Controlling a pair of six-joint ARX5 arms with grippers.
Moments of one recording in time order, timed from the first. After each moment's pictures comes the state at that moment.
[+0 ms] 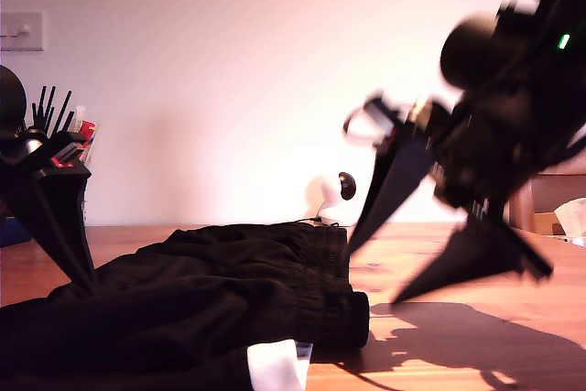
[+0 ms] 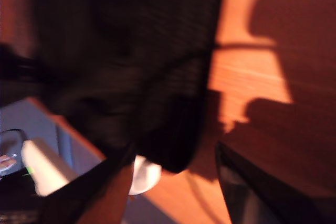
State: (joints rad) left arm -0.19 1.56 0.74 -0.58 0.60 -0.24; right arm 0.47 1.66 0.76 -0.23 -0.65 0.54
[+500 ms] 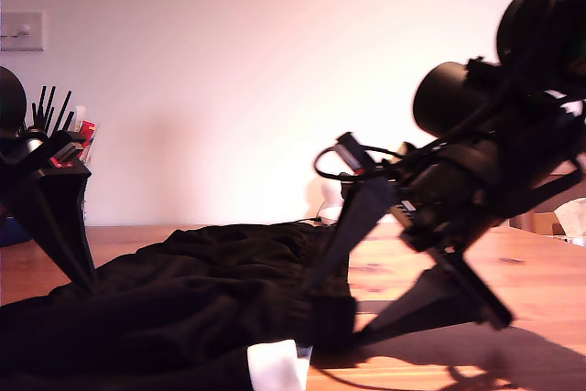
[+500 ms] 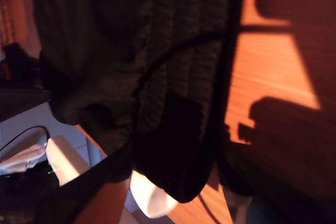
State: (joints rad) left arm -0.19 1.57 0.74 -0.58 0.60 -0.22; right arm 0.51 1.77 0.78 -0.09 -0.73 0.61
